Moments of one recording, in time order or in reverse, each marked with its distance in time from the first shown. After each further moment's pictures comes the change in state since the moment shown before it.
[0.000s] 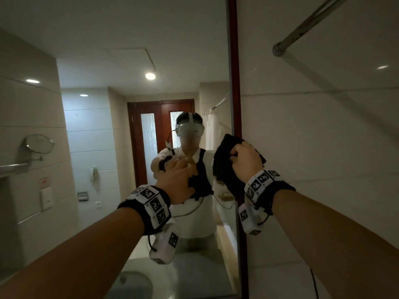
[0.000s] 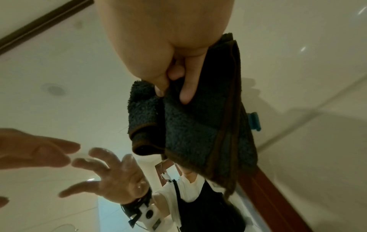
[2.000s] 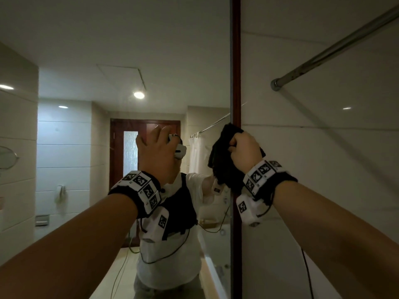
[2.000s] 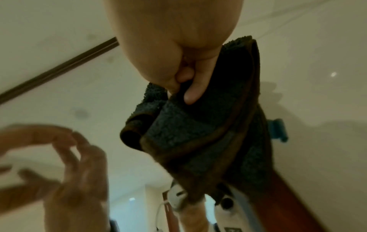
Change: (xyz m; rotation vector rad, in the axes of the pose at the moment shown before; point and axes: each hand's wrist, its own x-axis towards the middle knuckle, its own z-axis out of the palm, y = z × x) left_hand 0.089 -0.045 -0.061 0.272 0.665 -0.037; right_hand 0.096 -0.028 -0.043 -0.128 0.129 -0.037
